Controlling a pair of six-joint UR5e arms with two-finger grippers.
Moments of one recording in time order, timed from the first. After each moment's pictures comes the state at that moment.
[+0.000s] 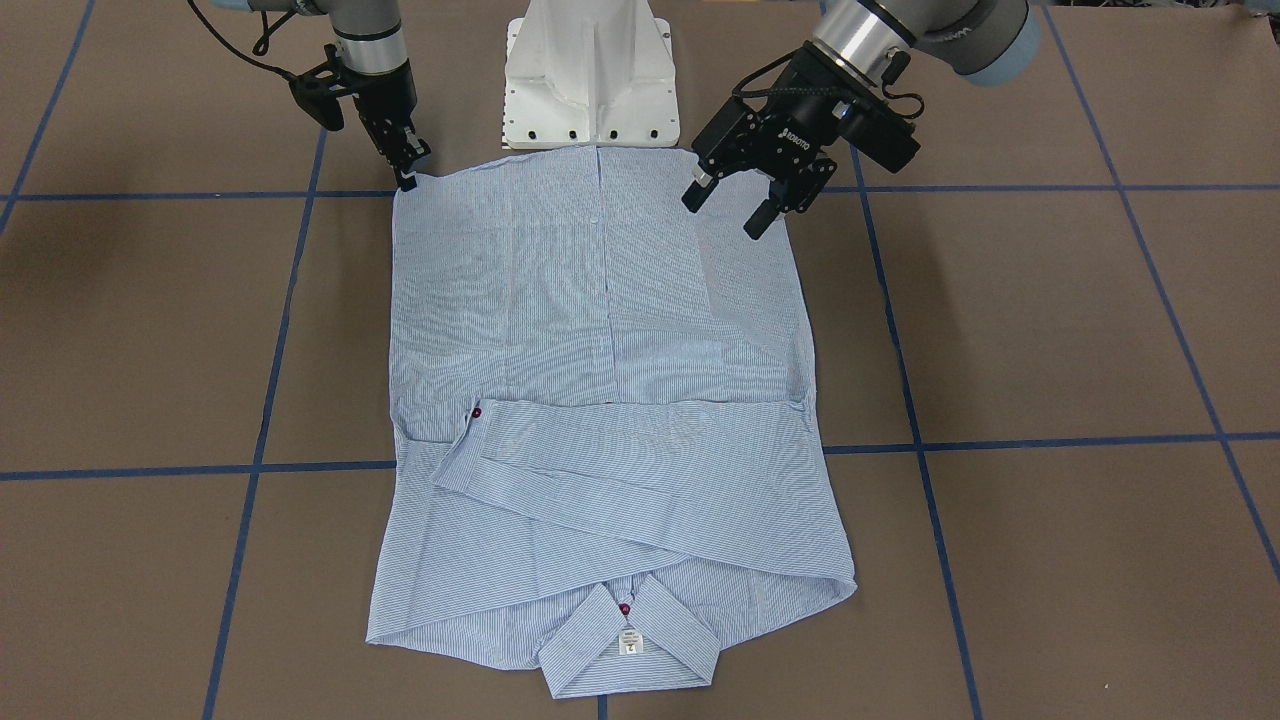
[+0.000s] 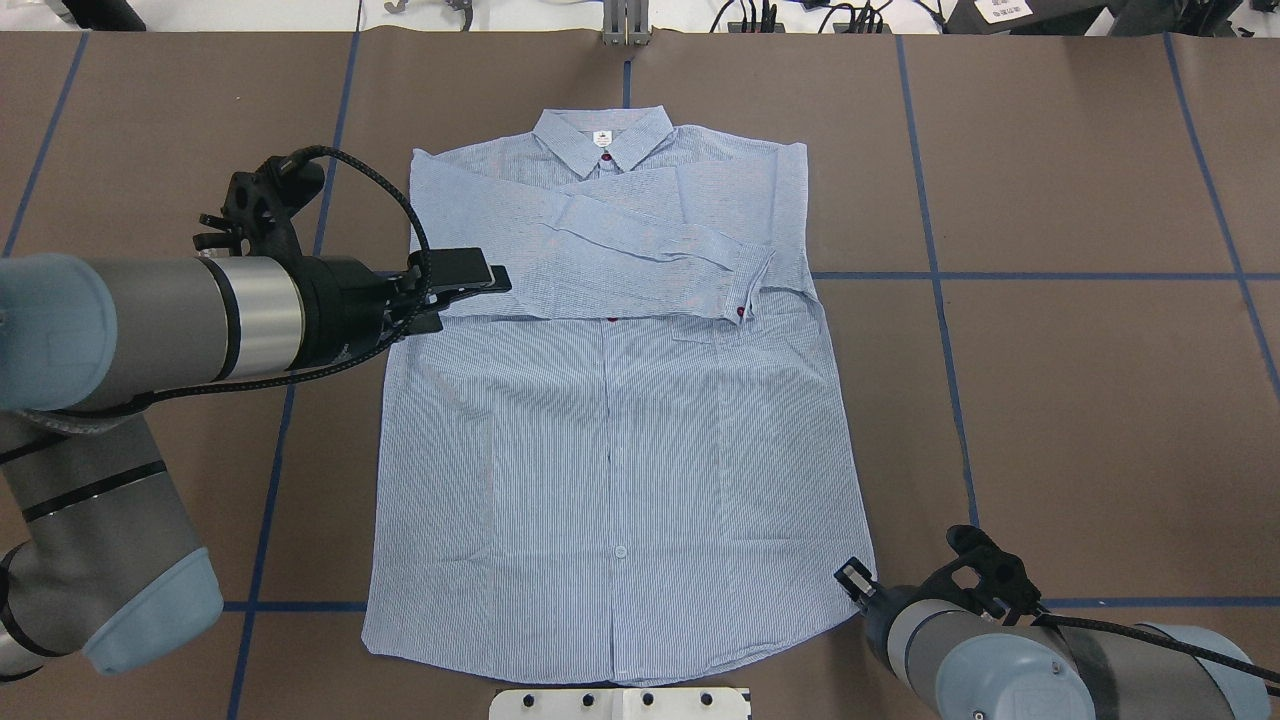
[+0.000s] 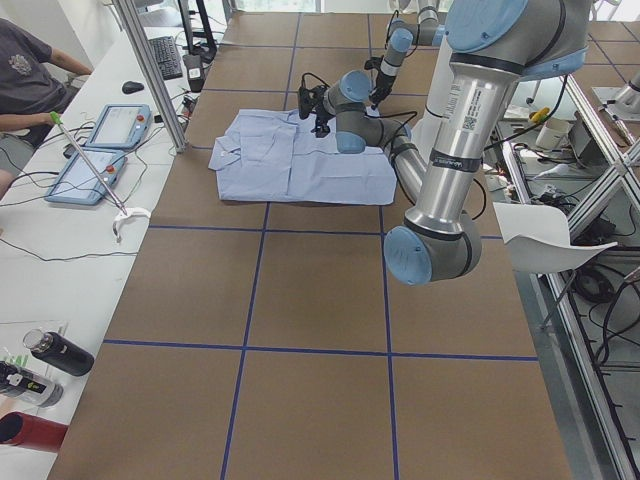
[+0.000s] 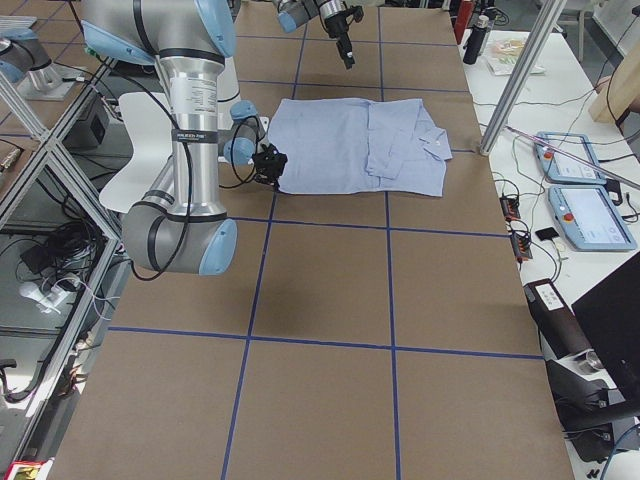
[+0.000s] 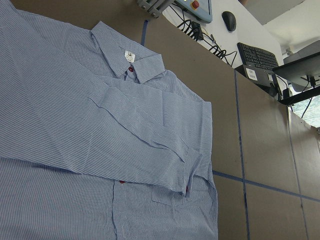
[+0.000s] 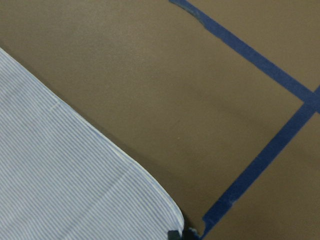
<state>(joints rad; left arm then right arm) -0.57 -1.88 -2.03 -2.23 -1.71 -1.64 0.04 -1.54 2.16 -1.43 1.36 2.40</state>
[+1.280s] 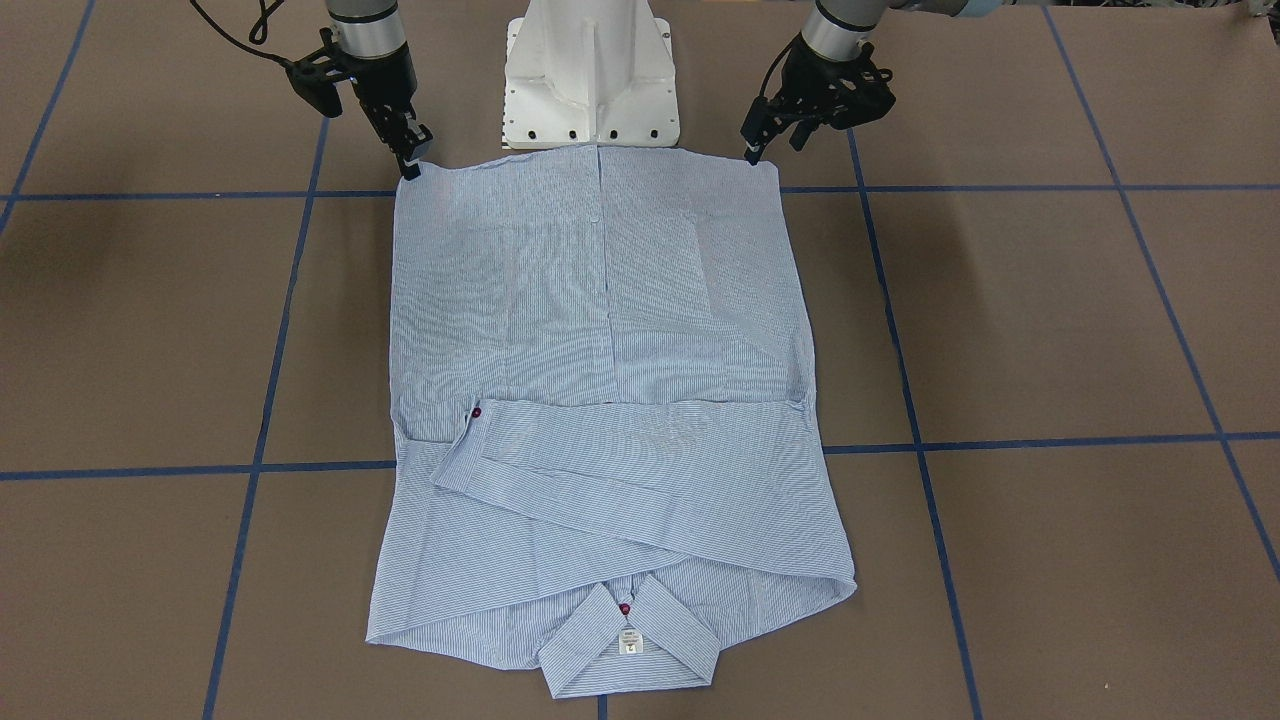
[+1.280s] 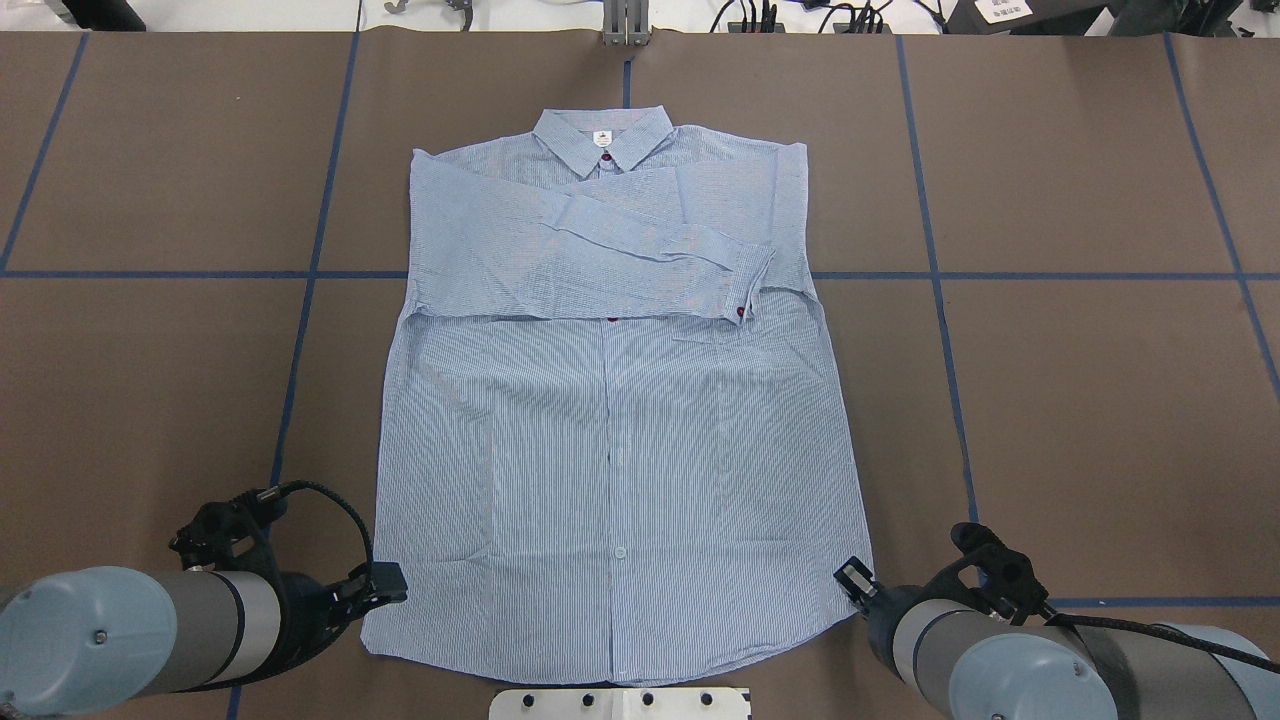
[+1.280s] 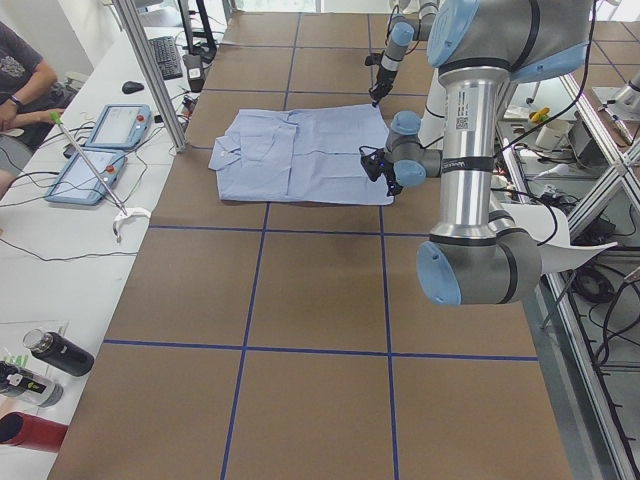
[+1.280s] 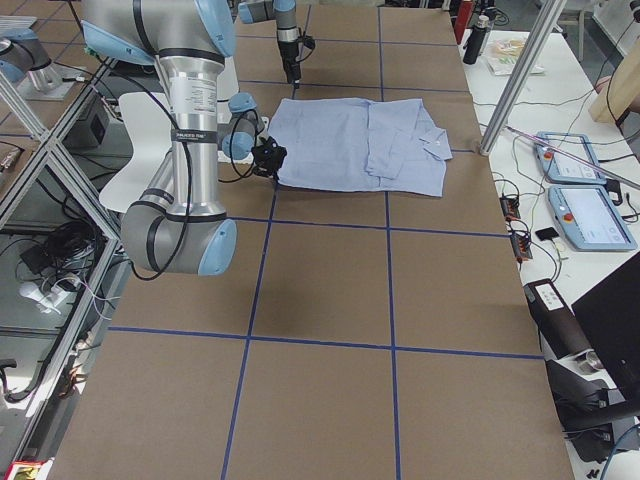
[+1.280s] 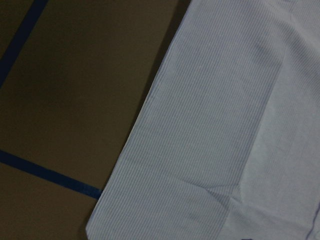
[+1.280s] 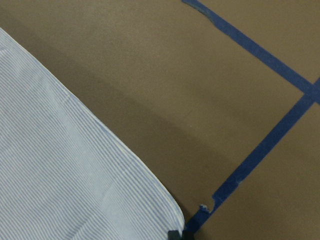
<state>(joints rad) -0.15 -1.55 -2.17 -1.96 -1.61 -1.97 0.04 -1.55 2.19 -1.44 1.37 2.39</state>
